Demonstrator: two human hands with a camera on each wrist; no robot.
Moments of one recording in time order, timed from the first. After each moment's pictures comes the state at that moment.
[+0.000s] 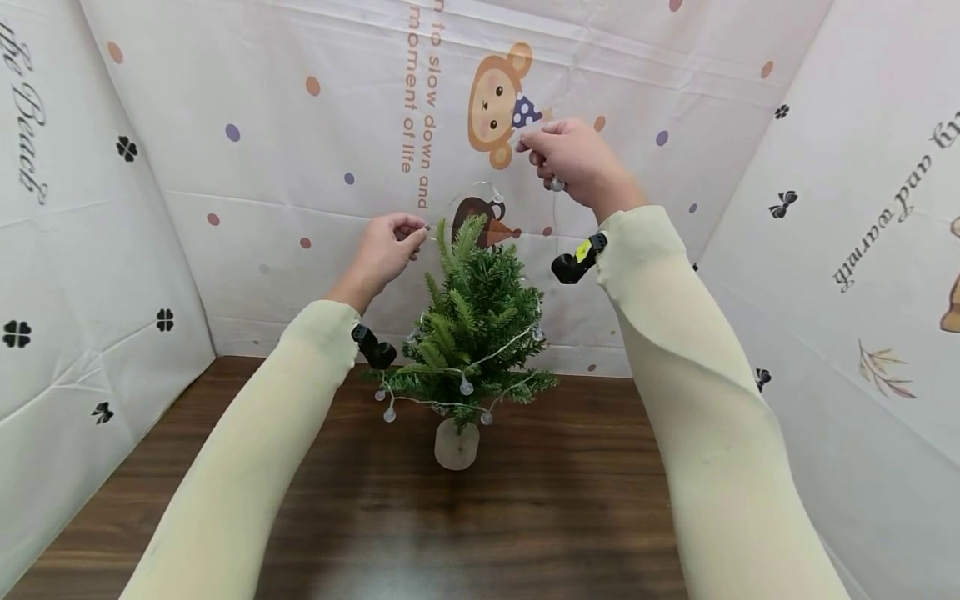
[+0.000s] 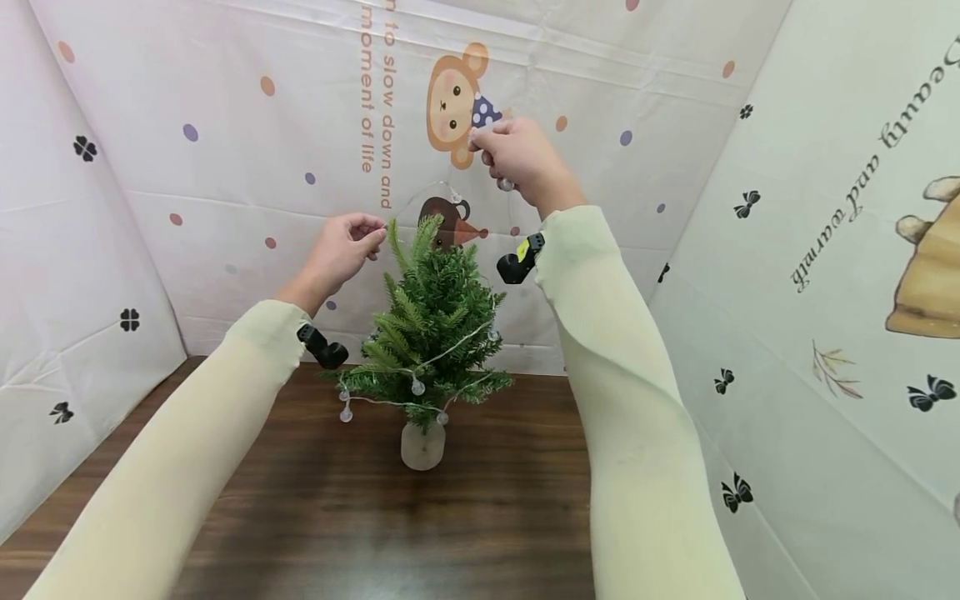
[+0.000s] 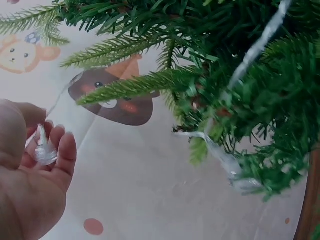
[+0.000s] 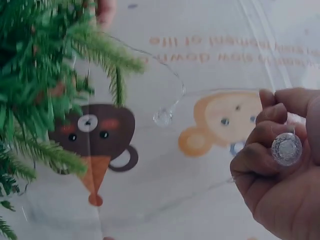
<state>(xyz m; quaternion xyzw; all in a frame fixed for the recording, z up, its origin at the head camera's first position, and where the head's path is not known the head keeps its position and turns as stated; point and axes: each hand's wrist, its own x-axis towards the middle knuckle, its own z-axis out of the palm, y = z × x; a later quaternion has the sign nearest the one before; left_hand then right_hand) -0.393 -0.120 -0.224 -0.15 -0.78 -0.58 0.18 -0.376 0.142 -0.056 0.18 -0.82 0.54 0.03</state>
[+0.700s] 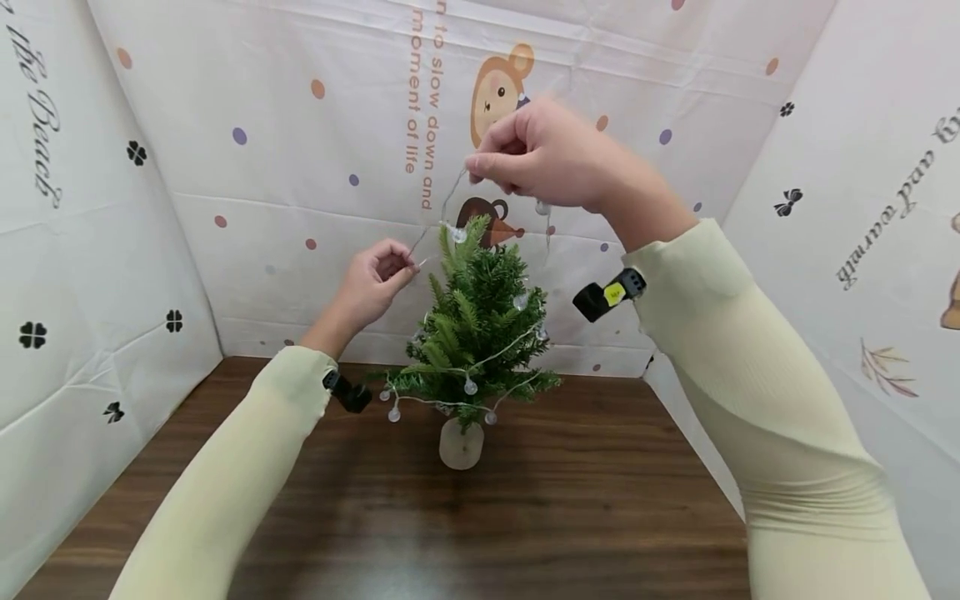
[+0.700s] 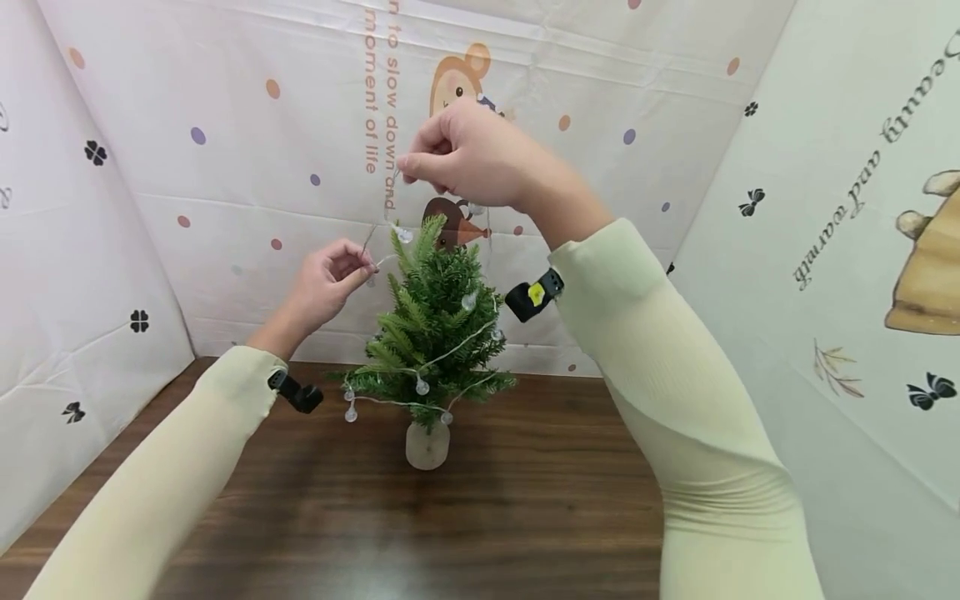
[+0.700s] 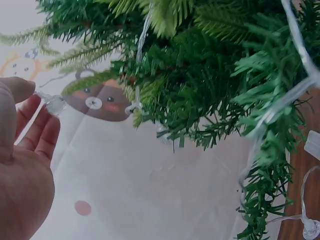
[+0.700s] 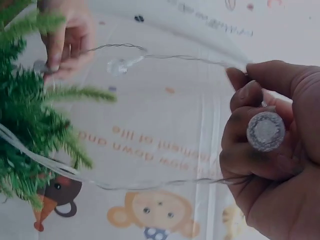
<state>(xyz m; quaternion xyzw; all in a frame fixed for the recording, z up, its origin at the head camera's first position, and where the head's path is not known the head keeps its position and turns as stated) -0.356 -0.141 -0.268 -0.27 -0.73 -0.59 0.21 -0.267 0.111 -0.045 0.39 -0.89 0.21 0.12</state>
